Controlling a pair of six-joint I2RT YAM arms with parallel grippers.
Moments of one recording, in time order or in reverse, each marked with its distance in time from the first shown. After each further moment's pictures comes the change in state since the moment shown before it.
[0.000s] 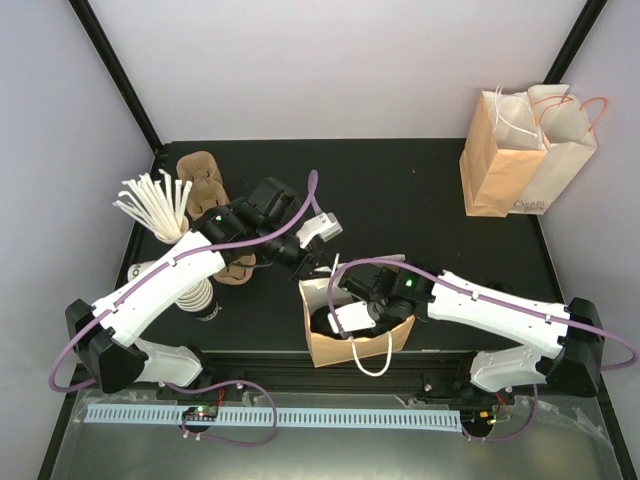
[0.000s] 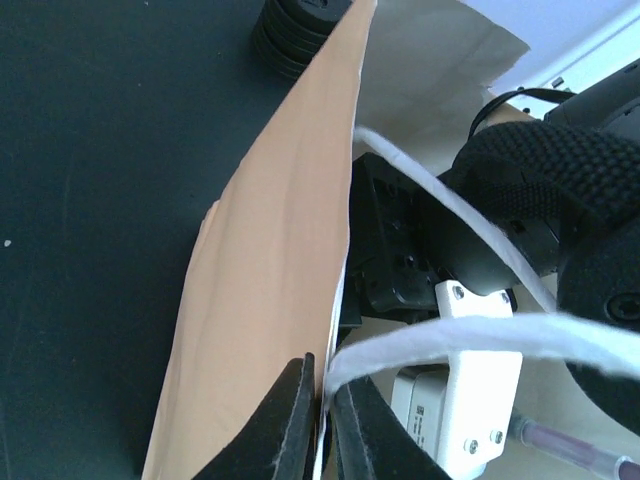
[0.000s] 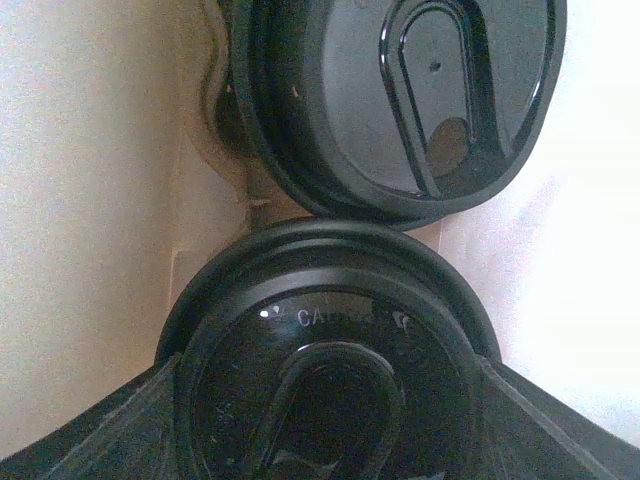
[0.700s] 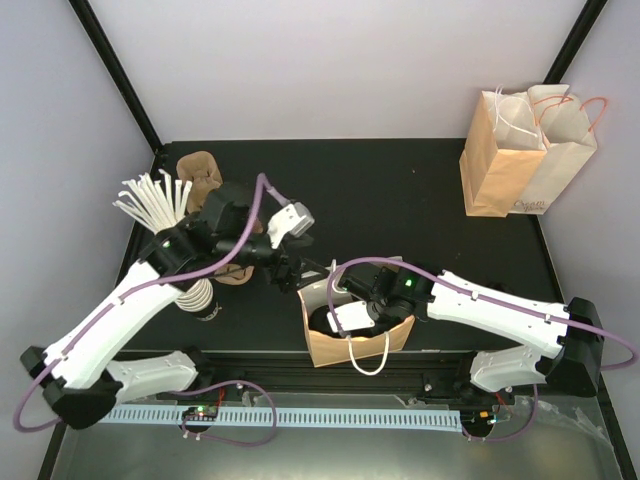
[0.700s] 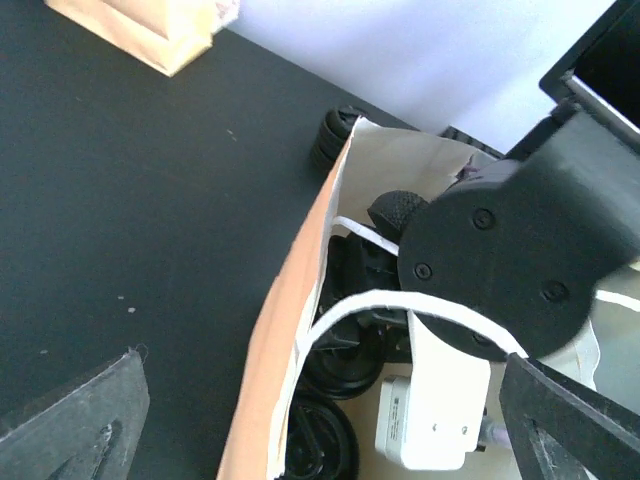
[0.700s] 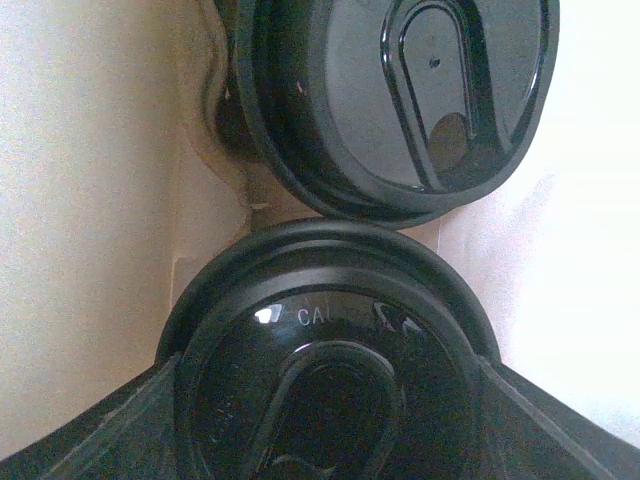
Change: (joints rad) left arm 0.000 -0.213 -0.021 0.081 -0.148 -0.055; right arm 0.000 0.001 0.000 0.009 -0.007 0.019
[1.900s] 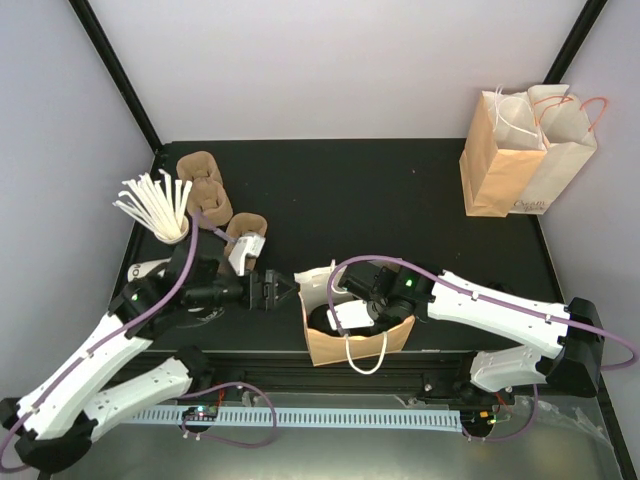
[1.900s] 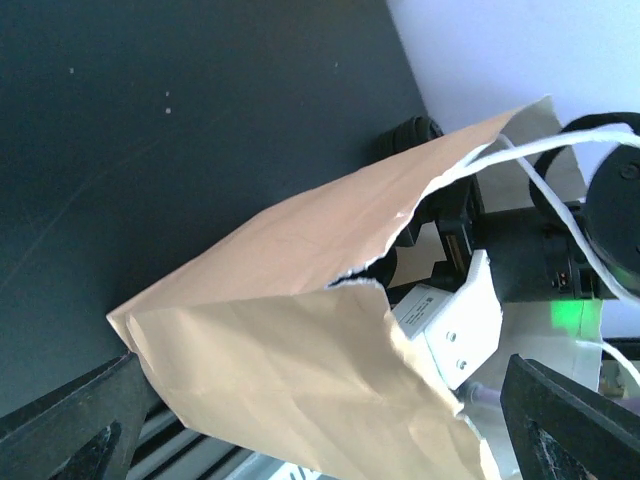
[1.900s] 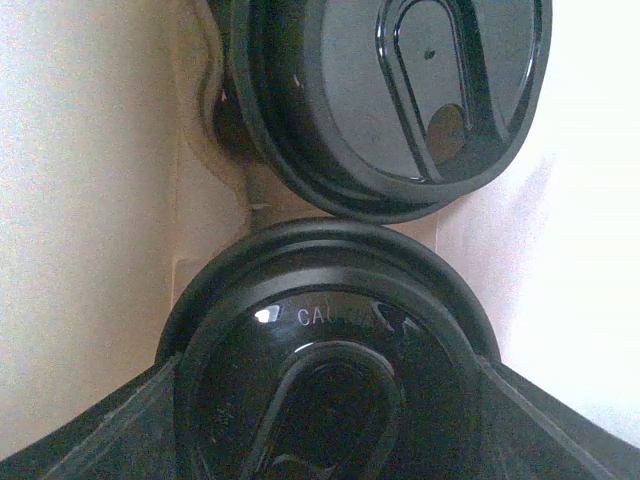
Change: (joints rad) left arm -0.002 -0.428 -0.373 -0.003 -0.202 -0.705; right arm 0.000 -0.002 0.000 0.001 0.005 0.046
